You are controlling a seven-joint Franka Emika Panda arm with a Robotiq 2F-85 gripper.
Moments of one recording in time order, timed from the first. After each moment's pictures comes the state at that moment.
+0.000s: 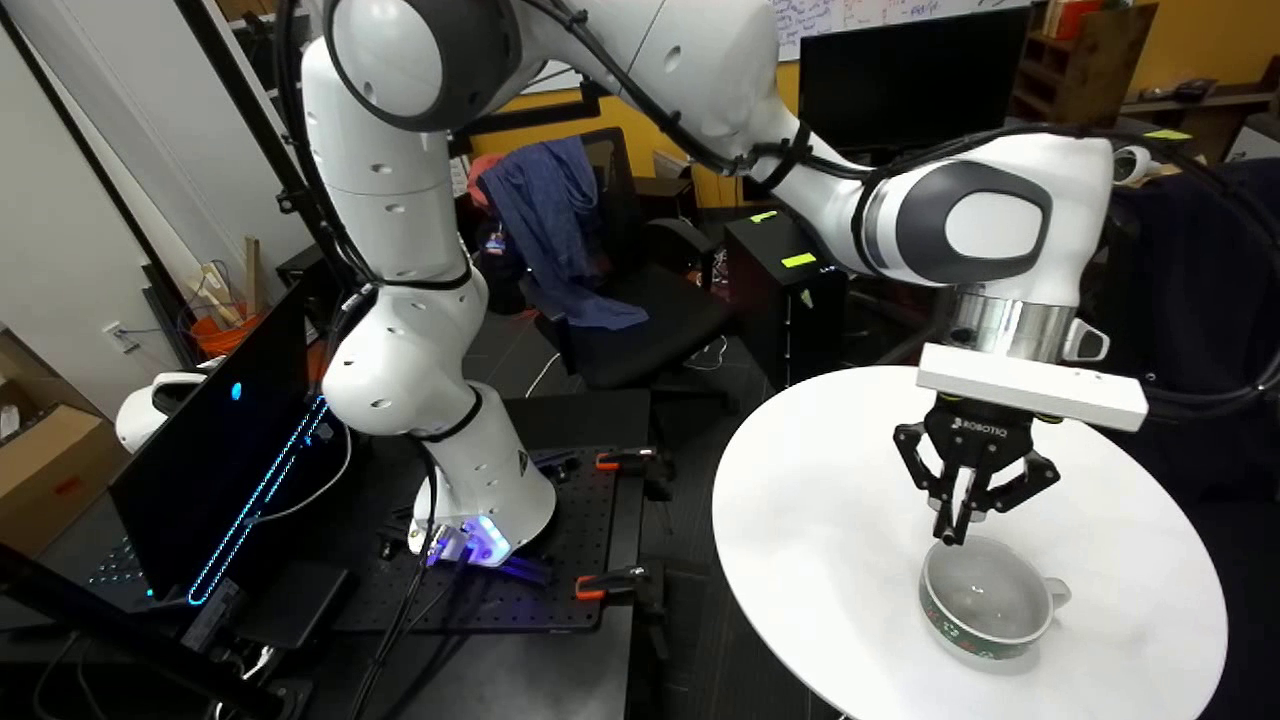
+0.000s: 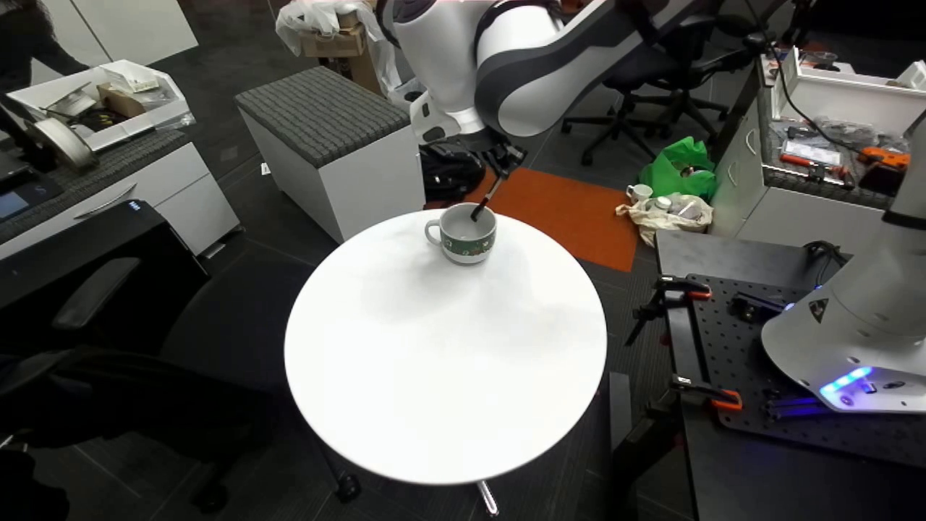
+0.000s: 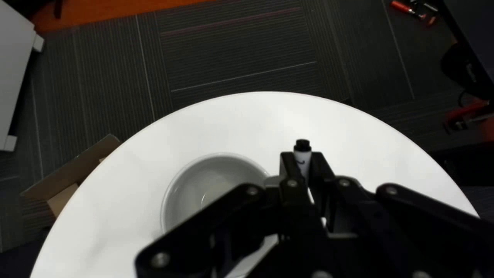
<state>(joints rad) -0.06 0.29 -0.07 -1.98 -0.51 2.03 -0.98</state>
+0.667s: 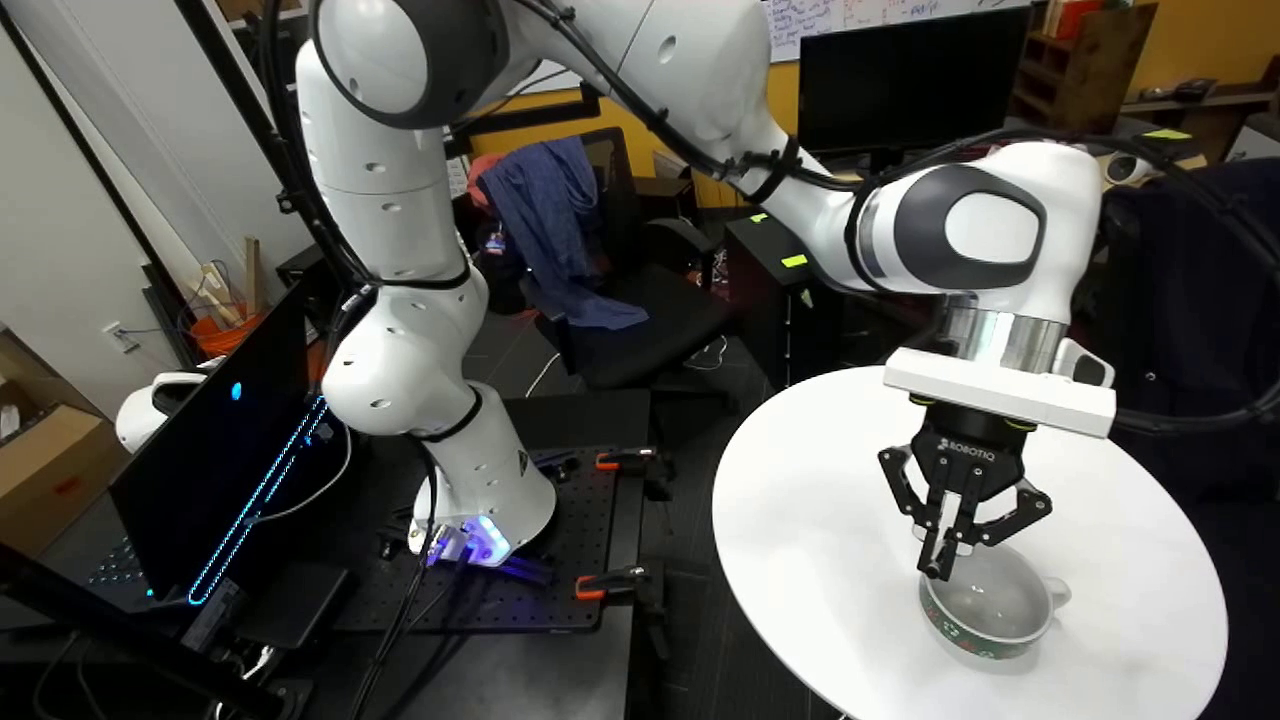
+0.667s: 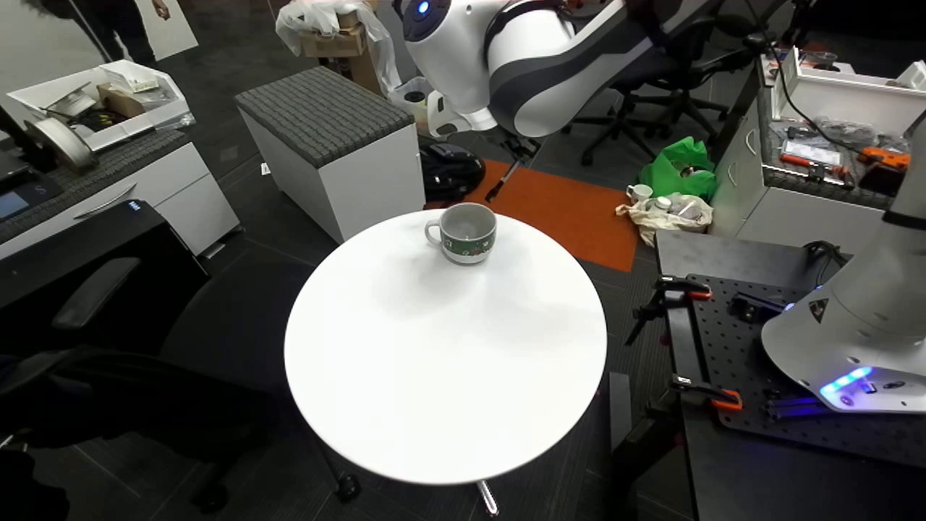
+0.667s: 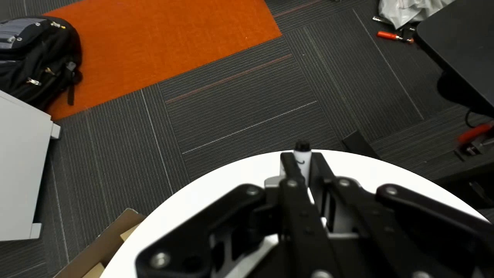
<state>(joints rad) -0.06 0.28 -0.09 -2.00 -0.63 1.96 -0.77</state>
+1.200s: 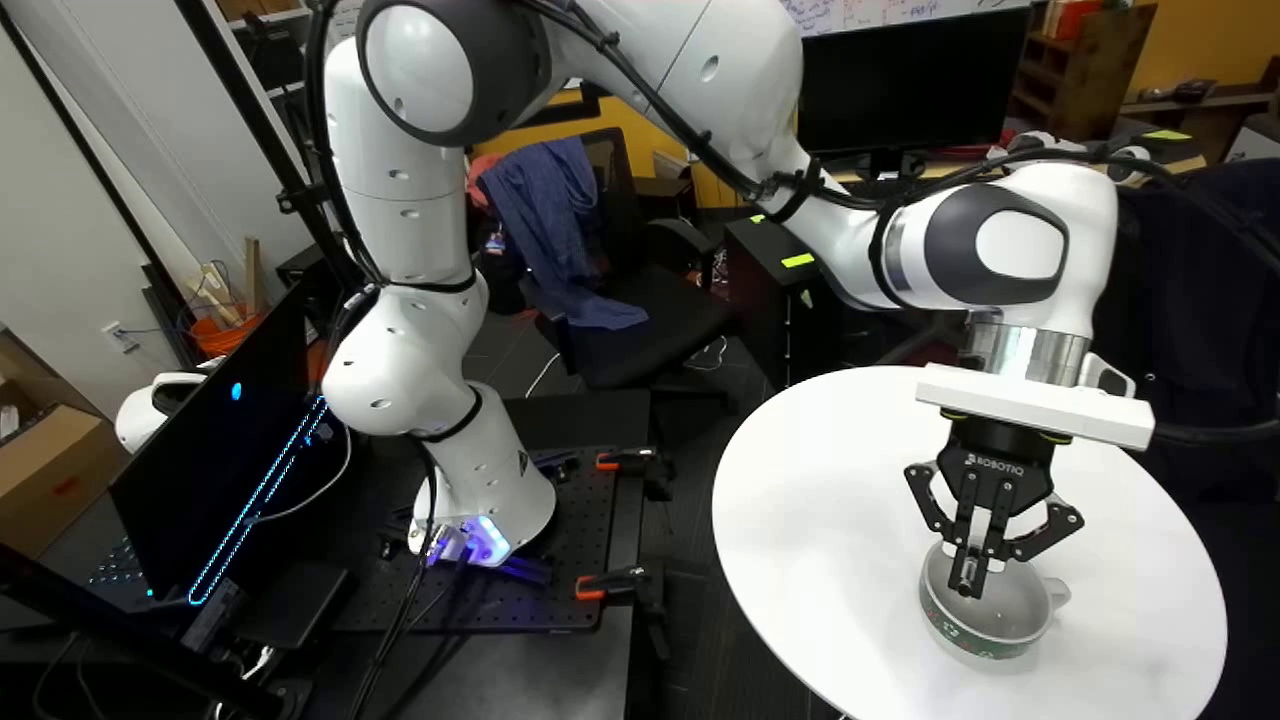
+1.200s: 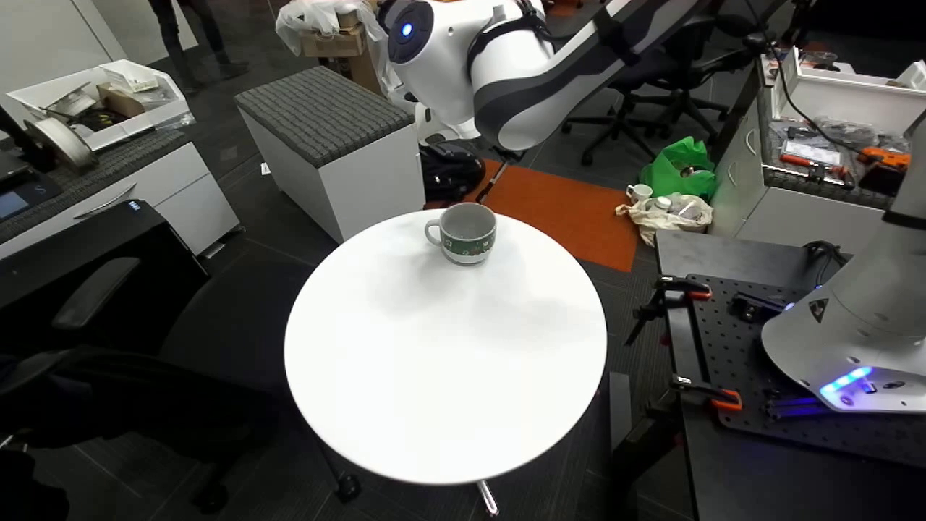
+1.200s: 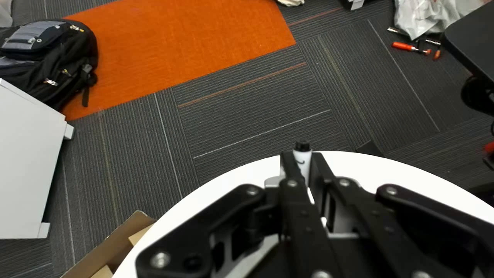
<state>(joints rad) -0.06 0.37 -0.09 -1.92 -0.68 1.96 -0.77</state>
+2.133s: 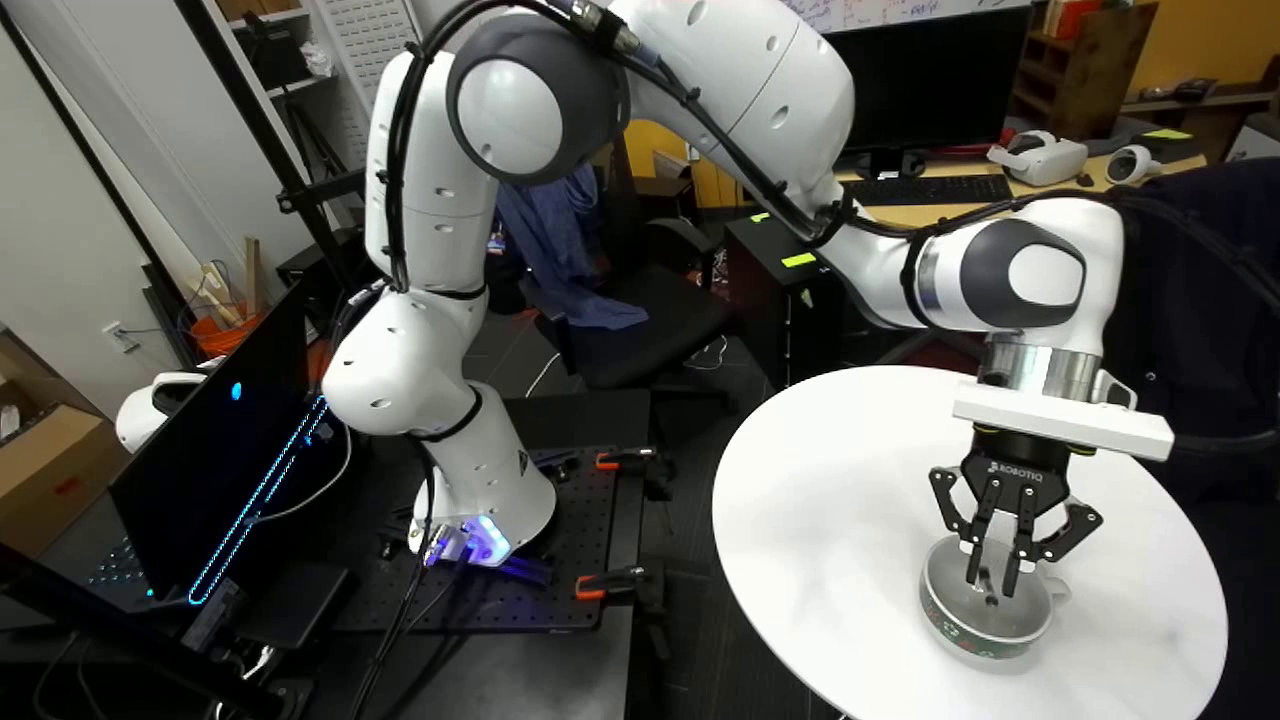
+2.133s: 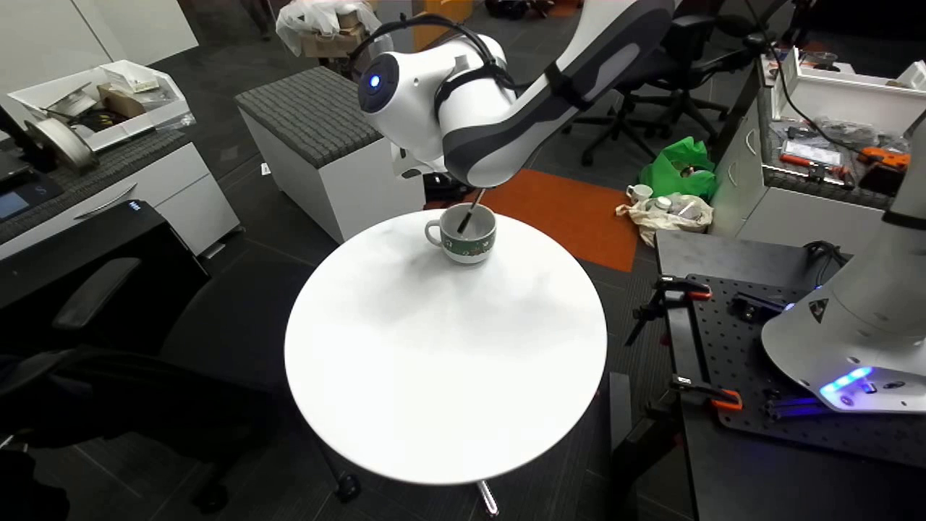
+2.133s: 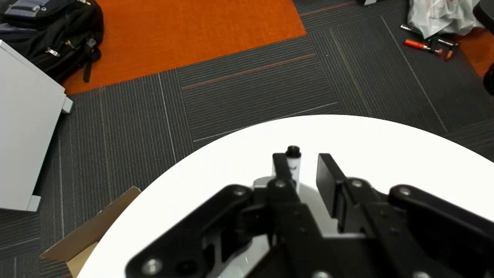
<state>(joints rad) -0.06 0.53 -0.04 -1.79 -0.69 1.96 -0.79</state>
